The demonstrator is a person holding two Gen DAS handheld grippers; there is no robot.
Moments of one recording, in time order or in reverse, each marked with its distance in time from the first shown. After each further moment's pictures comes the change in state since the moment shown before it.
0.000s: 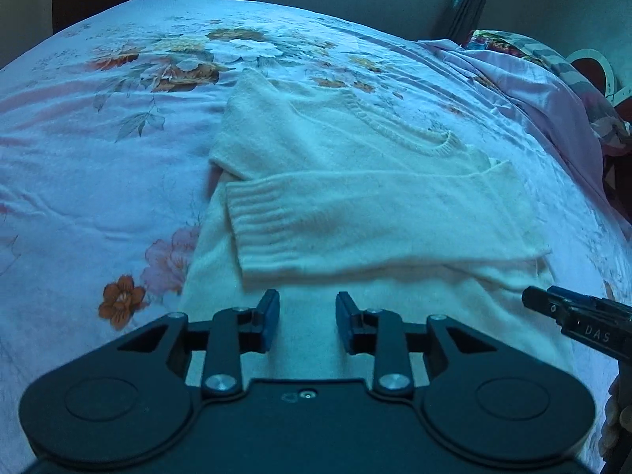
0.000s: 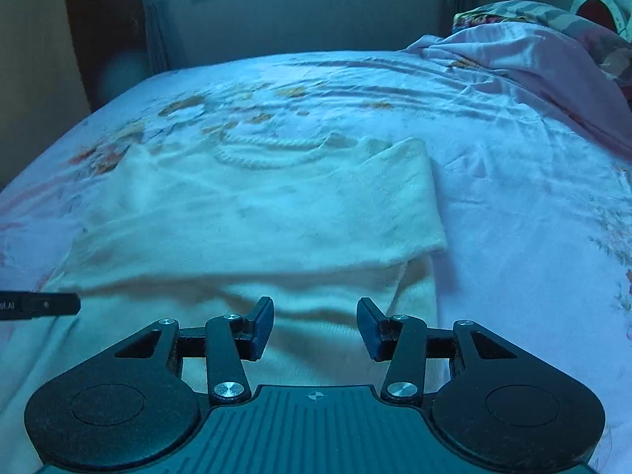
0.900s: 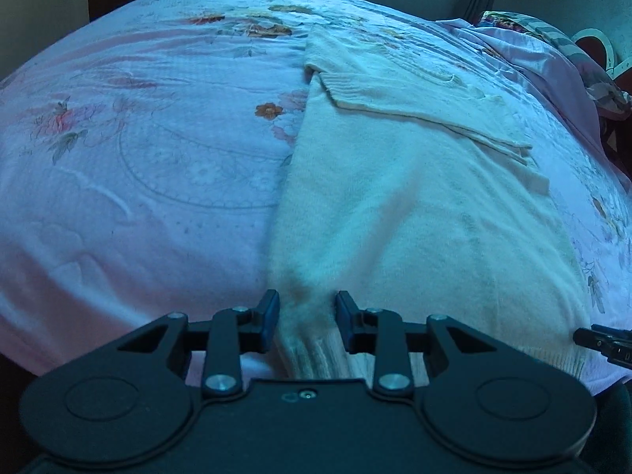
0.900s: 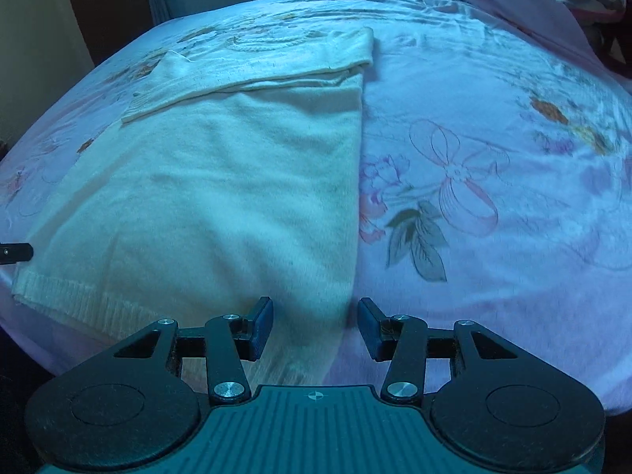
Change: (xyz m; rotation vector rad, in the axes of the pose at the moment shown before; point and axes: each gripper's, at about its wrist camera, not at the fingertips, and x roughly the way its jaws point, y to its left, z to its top) left arm -0.133 0.044 -0.140 -0.024 0.052 0.070; right arm -0.152 -0.017 -0.164 0.074 0.151 0.002
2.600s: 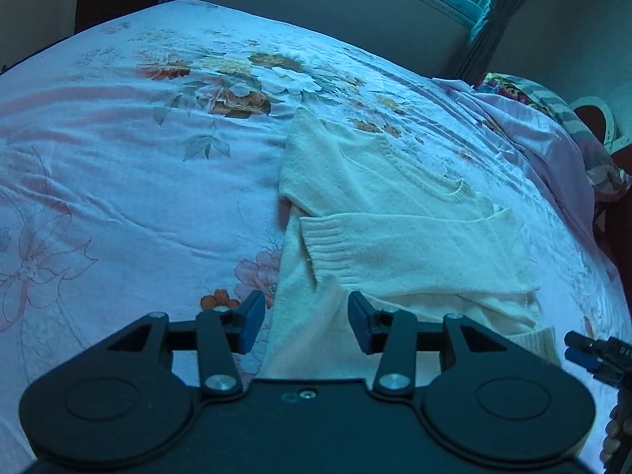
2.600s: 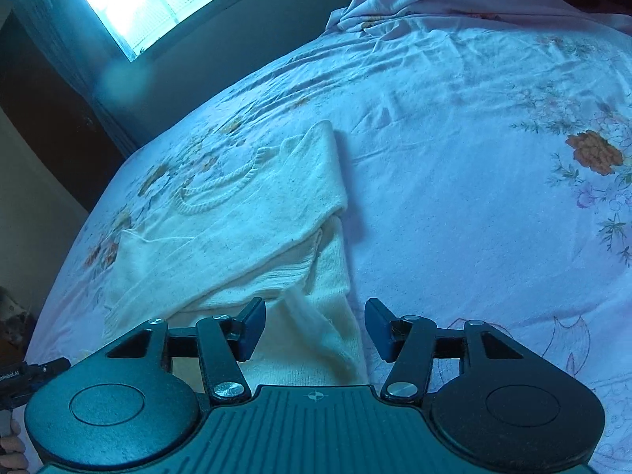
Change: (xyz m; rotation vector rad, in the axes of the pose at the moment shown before) left arm 0.079 0.003 0.159 -0.056 -0.114 -0.110; right arm 0.072 -0.062 0.159 0.362 -0.194 0.131
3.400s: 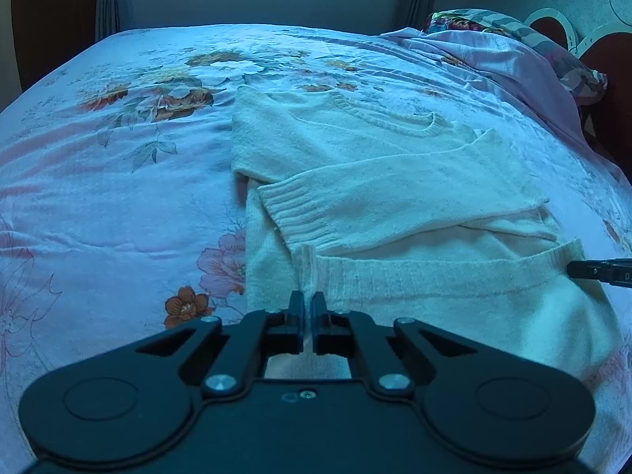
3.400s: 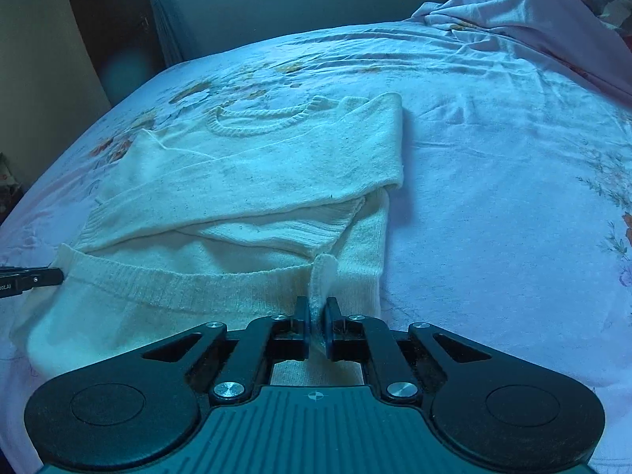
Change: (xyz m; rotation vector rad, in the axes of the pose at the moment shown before) left arm 0.031 -0.025 -0.025 0.276 0.026 0.025; right arm 0.039 0.022 -0.018 -0.358 0.106 -0.008
